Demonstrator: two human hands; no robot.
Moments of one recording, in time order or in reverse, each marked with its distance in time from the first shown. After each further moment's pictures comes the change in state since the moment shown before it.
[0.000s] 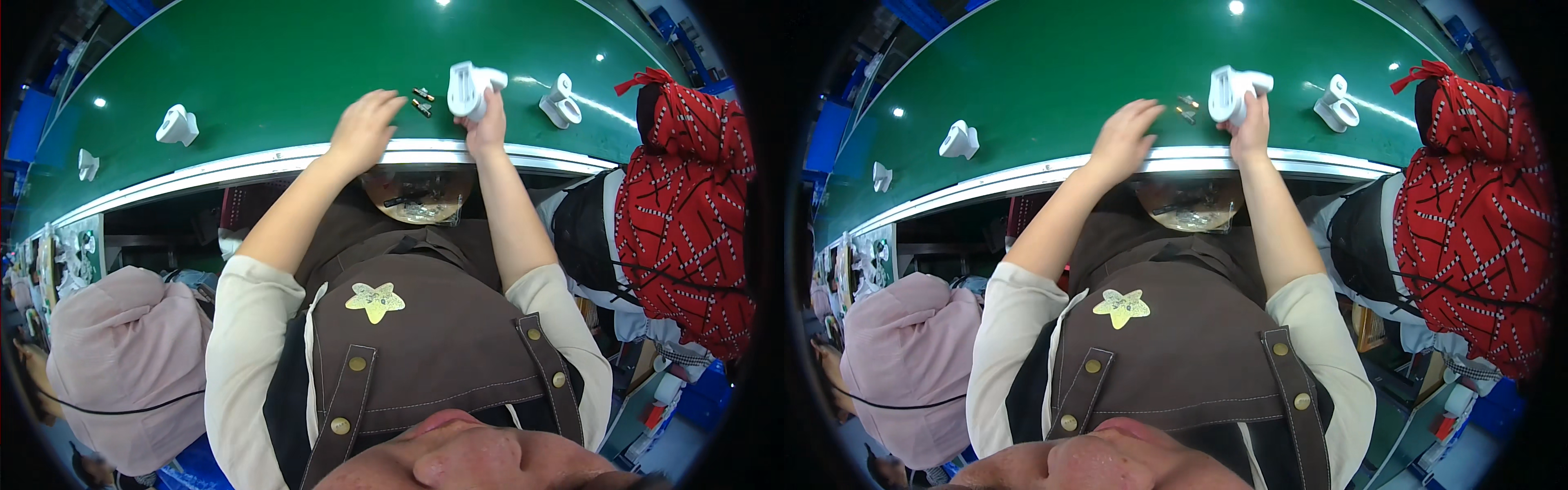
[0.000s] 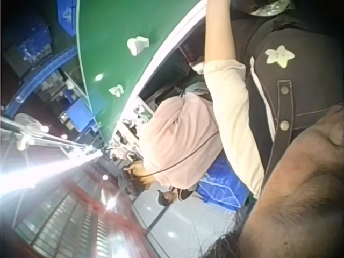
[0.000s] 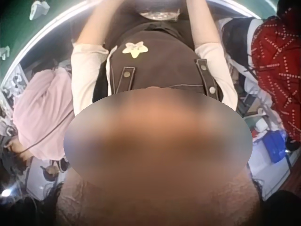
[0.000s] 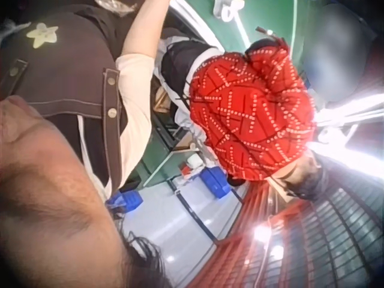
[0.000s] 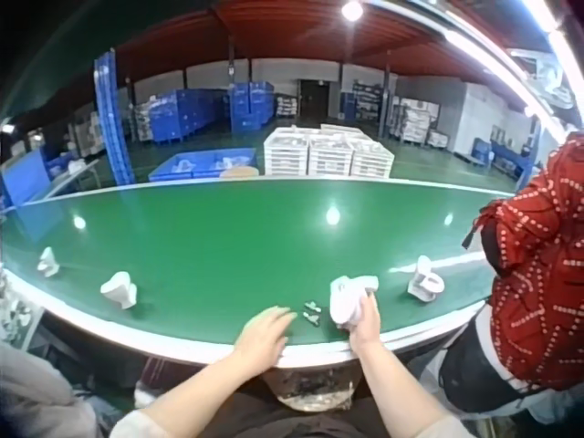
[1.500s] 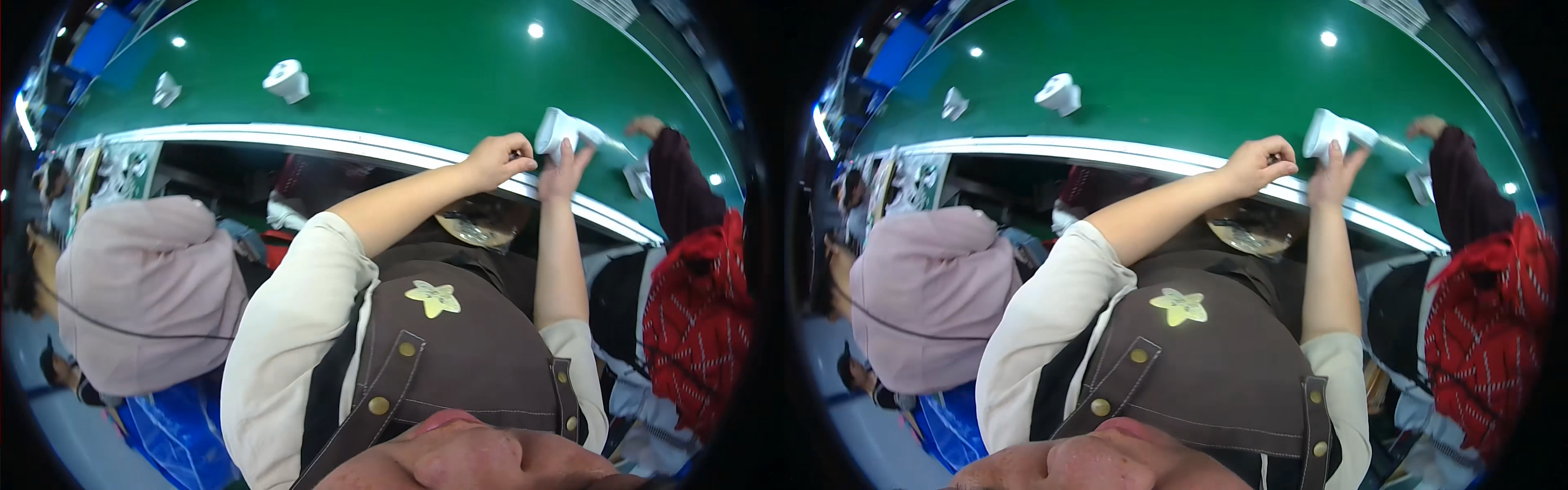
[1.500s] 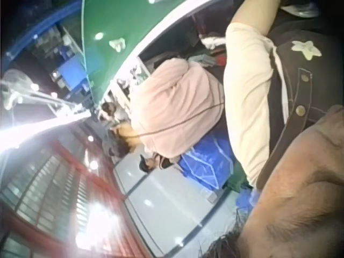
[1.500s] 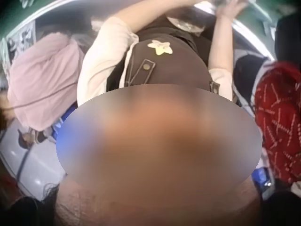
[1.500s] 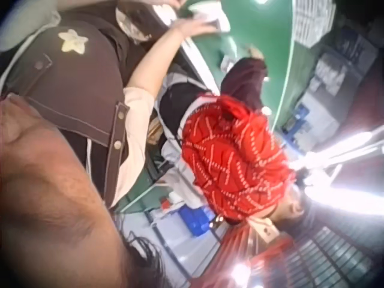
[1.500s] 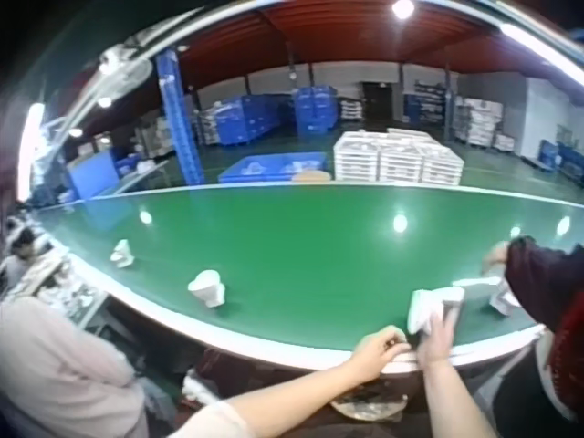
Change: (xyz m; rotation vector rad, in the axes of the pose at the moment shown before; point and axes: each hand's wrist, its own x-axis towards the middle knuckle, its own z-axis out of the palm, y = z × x) left_hand 0.029 0.038 0.051 -0.784 0.024 -0.246; right_hand -0.003 0.016 -0.006 0.023 0.046 -0.209
